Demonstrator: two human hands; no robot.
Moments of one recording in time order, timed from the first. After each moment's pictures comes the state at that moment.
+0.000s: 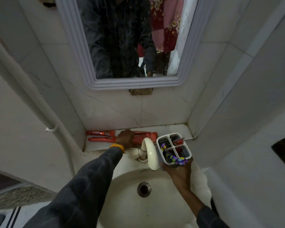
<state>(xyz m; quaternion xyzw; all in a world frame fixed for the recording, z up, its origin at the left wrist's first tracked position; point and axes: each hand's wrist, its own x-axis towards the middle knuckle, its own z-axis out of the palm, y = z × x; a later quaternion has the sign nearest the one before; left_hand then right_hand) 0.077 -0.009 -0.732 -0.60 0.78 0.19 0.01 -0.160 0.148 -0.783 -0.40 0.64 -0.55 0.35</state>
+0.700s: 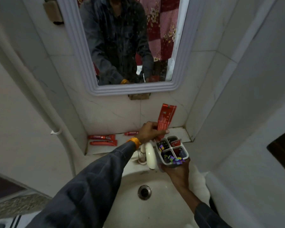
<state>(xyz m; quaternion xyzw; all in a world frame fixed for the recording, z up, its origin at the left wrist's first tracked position) -0.005 0.022 -0.642 -0.44 0.68 0.52 -0.26 -0.167 0.145 -0.782 -0.42 0.65 -0.54 0.33</state>
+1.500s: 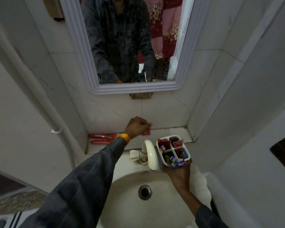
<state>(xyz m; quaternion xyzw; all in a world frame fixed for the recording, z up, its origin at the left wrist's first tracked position) 0.041 -0.014 -0.654 -0.55 0.71 0.39 -0.22 -0.160 0.151 -0.782 -0.40 0.66 -0.54 0.33</state>
